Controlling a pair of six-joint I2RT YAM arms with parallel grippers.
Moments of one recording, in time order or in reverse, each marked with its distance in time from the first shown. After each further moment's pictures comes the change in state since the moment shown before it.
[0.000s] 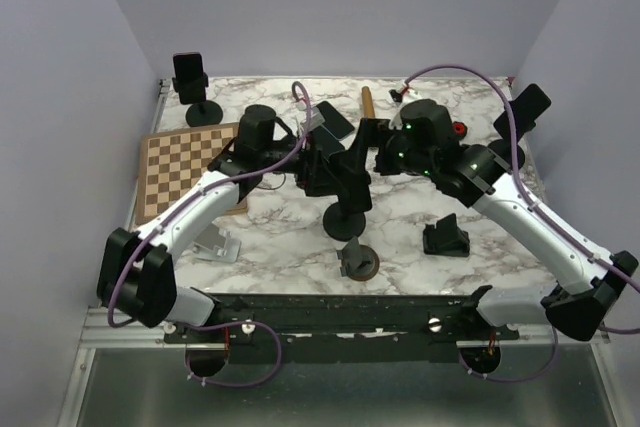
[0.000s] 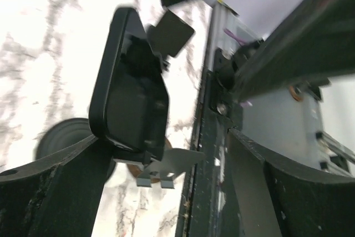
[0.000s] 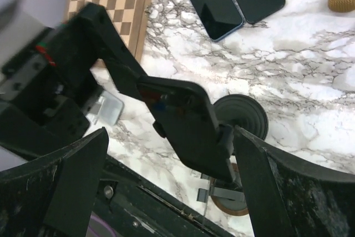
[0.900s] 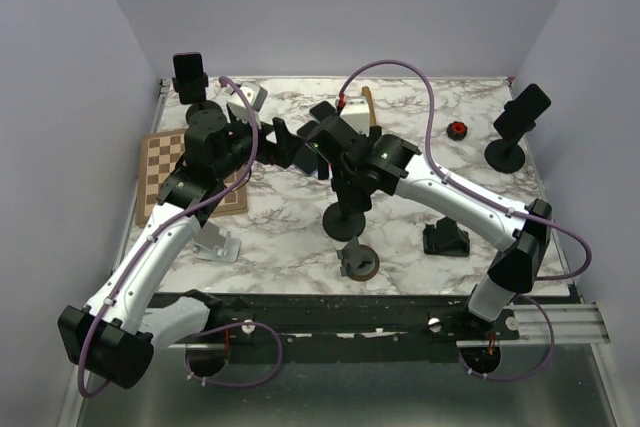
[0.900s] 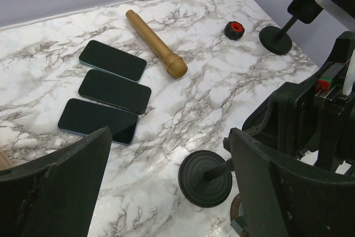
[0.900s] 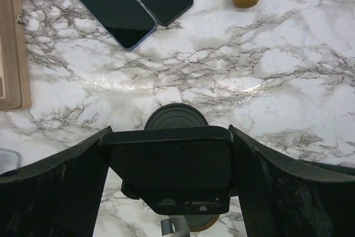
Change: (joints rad) left arm 0.092 -0.381 0.002 -0.151 -0.782 0.066; right arm 0.319 0.425 0.366 -0.328 0.699 0.125
